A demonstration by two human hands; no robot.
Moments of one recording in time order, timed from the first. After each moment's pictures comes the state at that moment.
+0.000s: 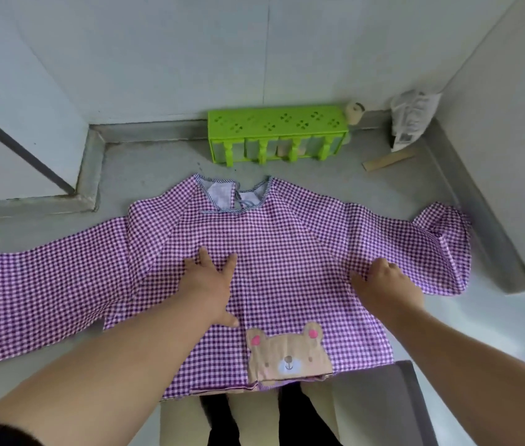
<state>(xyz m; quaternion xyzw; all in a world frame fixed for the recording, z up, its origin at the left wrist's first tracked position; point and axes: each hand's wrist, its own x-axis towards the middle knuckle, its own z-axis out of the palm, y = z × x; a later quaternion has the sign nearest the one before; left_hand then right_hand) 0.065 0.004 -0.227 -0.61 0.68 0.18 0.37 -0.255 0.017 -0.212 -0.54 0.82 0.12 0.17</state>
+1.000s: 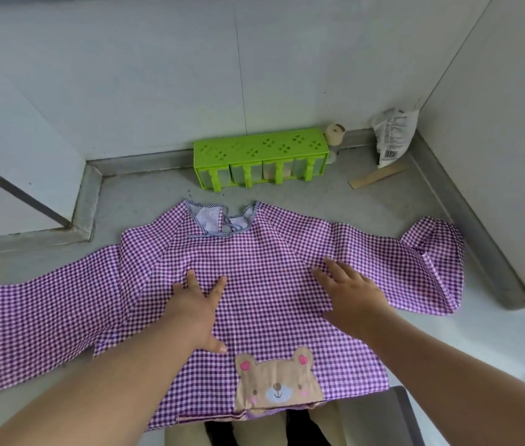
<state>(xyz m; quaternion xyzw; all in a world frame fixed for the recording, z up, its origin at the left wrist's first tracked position) 0.053 0.000 -0.218 -0.61 0.66 0.18 0.40 -0.256 -0.003 -0.207 -0.75 0.60 0.20 0.20</state>
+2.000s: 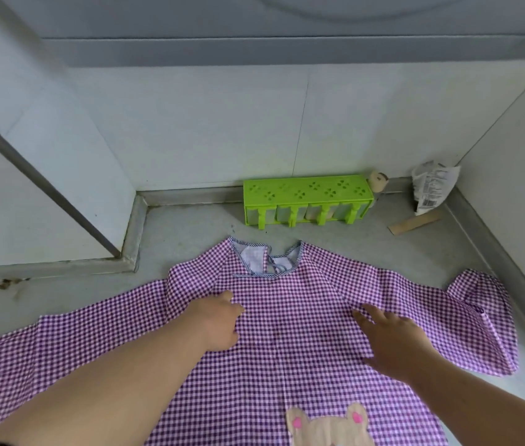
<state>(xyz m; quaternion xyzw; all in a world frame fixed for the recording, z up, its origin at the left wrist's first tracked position) 0.140 -0.063 -0.192 -0.54 0.76 0.22 0.30 -0.212 -0.026 -0.192 -0.75 0.58 0.30 0.12</state>
